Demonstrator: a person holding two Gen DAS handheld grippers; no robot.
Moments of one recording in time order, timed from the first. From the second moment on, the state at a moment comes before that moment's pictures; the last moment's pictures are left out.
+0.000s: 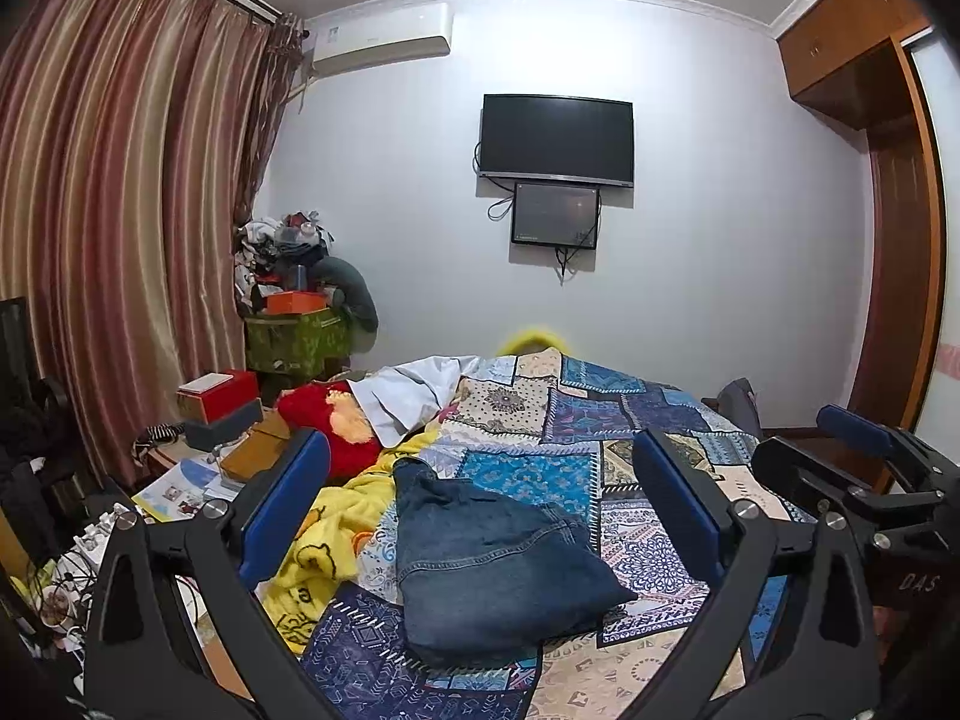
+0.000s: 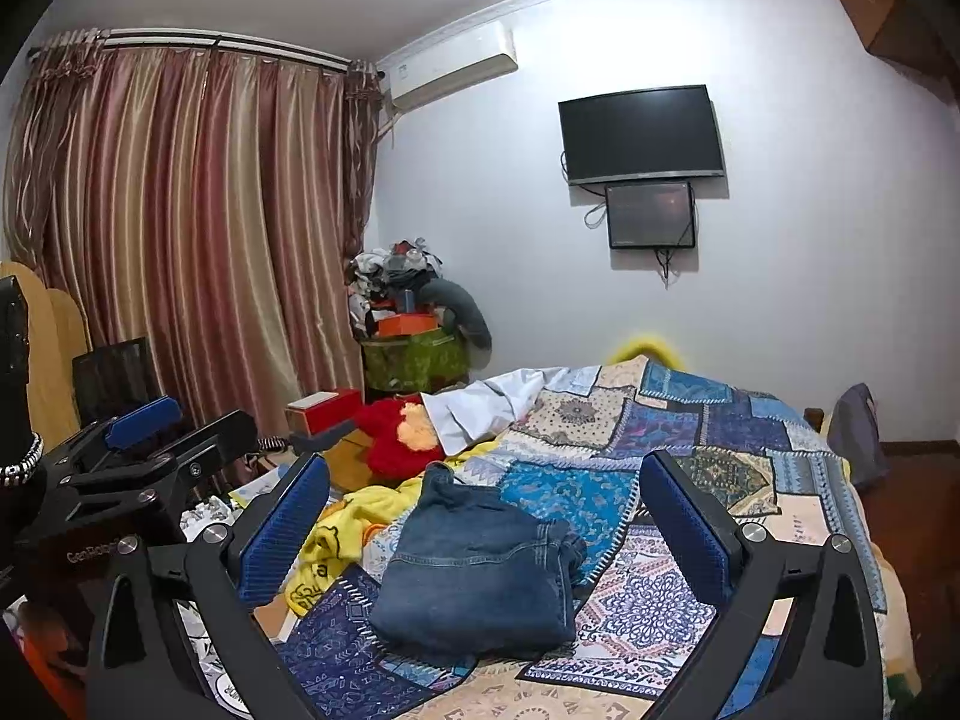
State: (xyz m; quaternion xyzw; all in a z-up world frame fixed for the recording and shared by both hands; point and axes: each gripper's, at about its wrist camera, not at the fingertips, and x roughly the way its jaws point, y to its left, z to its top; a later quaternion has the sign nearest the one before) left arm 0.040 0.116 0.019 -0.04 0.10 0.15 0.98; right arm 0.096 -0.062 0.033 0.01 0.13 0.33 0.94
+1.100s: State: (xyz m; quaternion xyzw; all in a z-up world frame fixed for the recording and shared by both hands) left arm 0.045 0.107 0.014 -0.05 0.11 0.14 0.98; right arm 0.097 -0.063 0.030 0.01 0.13 0.33 0.93
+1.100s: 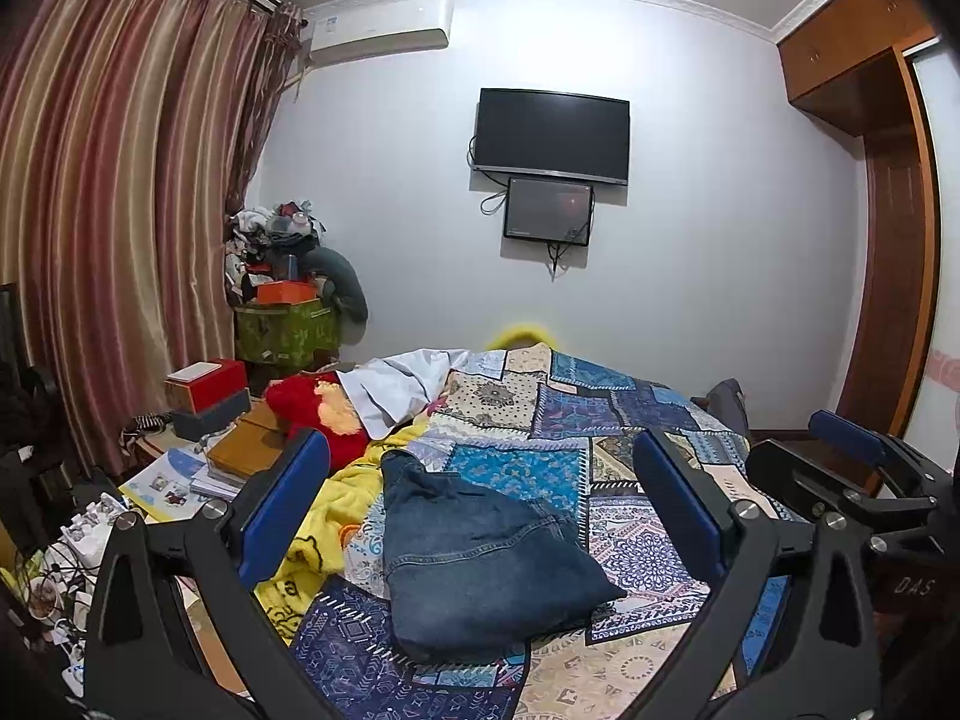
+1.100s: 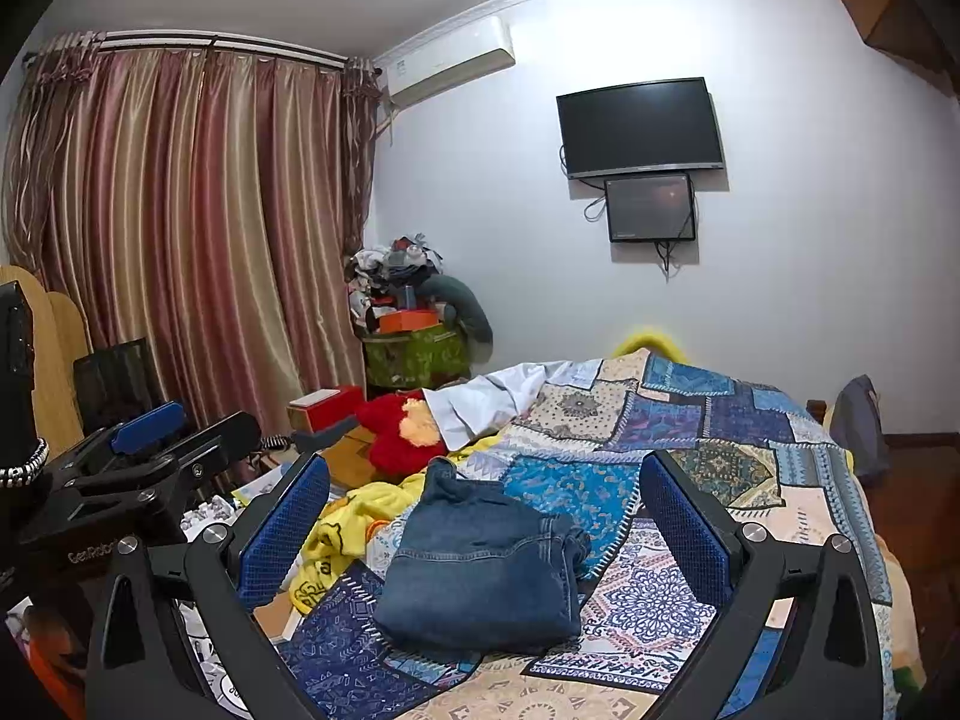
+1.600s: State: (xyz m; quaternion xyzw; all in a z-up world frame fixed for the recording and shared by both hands) left arm 0.047 0.098 0.015 -0.05 0.11 0.13 0.98; right arm 0.100 -0.067 0.031 0.03 0.13 0.32 0.94
